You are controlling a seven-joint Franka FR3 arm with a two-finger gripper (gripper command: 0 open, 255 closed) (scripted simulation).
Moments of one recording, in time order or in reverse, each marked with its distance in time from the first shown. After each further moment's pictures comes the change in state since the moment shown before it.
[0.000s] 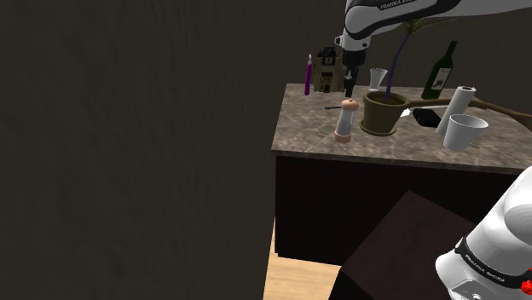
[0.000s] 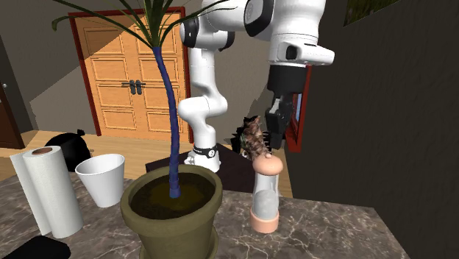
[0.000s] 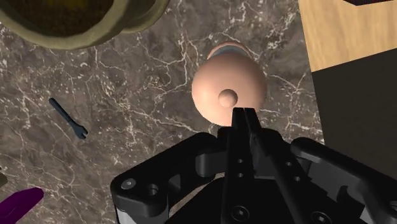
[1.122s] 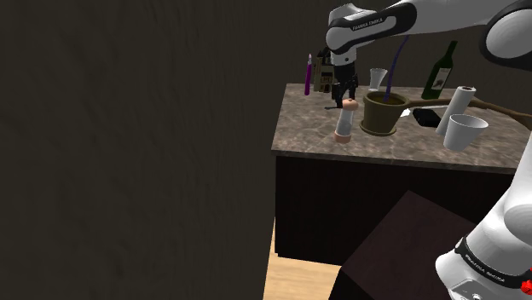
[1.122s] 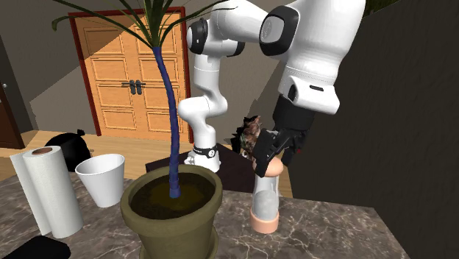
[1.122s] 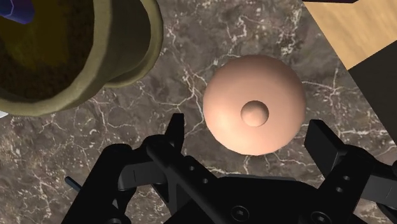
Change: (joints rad) arm -0.004 0.234 -0.024 0.190 -0.015 -0.138 0.284
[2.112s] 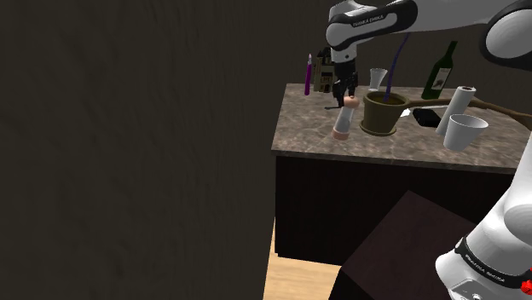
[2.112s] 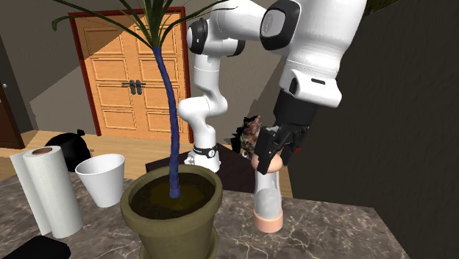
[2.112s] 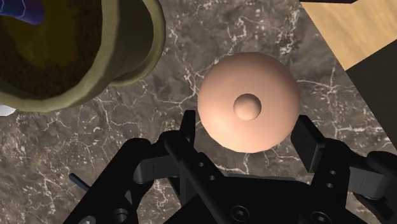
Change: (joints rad) arm 0.000 0.001 0.000 0.028 0.001 -0.026 -0.003
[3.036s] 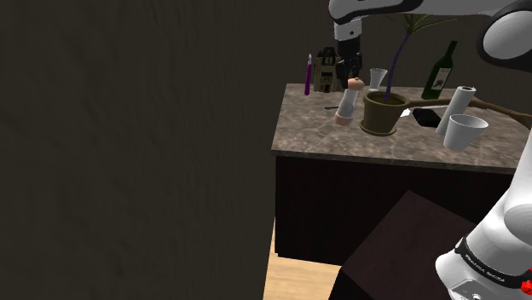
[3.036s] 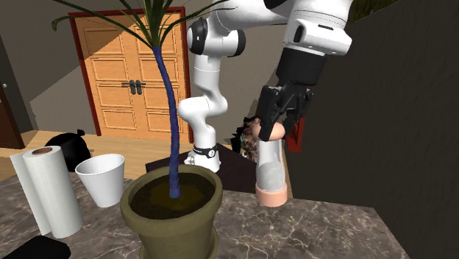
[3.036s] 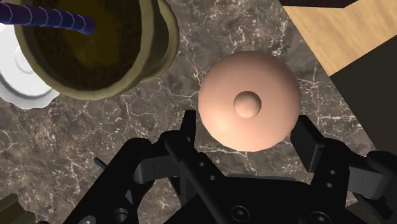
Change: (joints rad) arm -0.001 0.010 -0.002 0.199 0.001 -0.188 -0.026
